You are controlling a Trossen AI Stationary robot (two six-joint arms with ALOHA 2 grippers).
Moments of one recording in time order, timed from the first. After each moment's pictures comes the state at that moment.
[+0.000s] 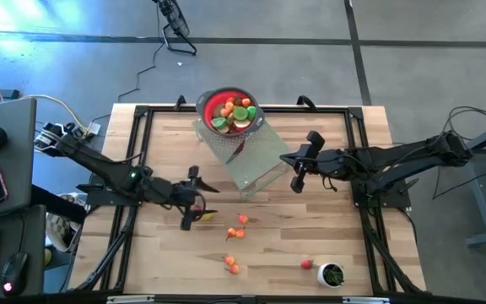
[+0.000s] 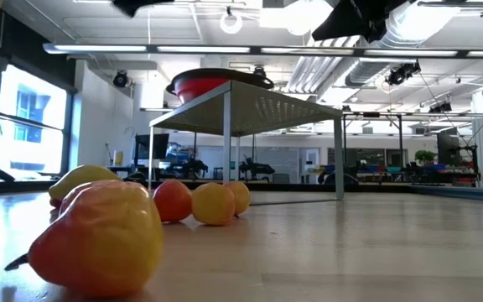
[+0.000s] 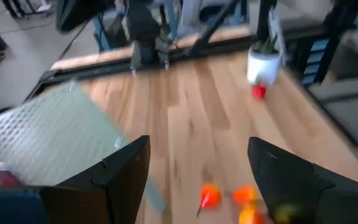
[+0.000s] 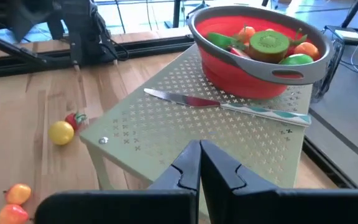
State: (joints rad) left arm -0.43 1.06 0.78 -0.03 -0.39 0.00; right arm 0.15 1.09 0.87 -0.23 0.52 0.20
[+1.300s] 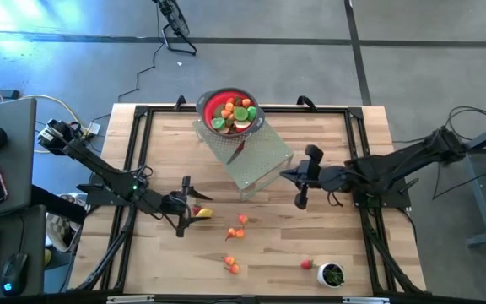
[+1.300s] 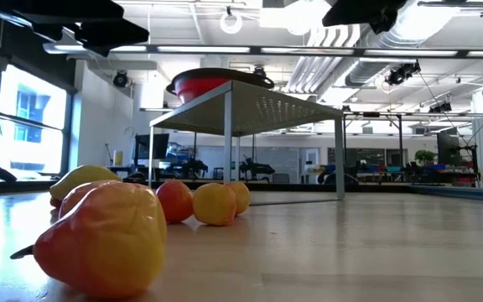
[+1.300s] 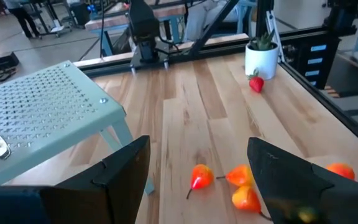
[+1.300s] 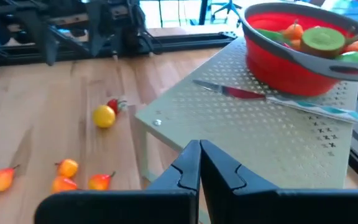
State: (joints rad) left arm -0.56 1.06 0.45 0.40 -0.53 0.00; right arm 0.31 1.11 0.87 -0.25 0.56 0.25
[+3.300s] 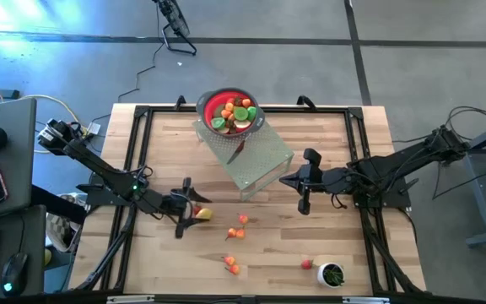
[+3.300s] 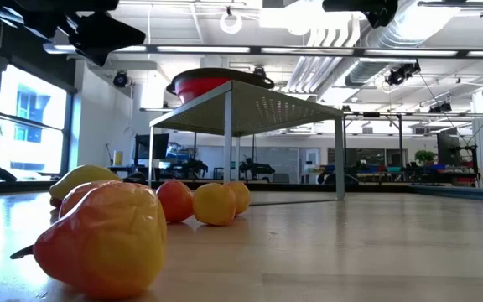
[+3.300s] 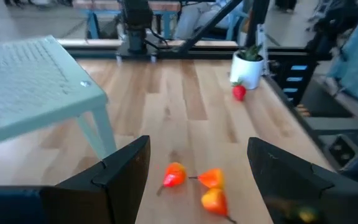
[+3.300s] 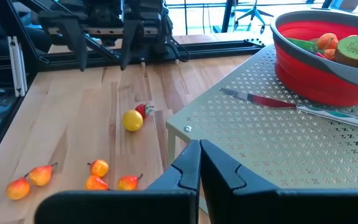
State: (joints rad) left arm -0.56 1.06 0.45 0.40 -0.48 -0.18; right arm 0.34 1.10 0.87 -0.21 0.49 0.24
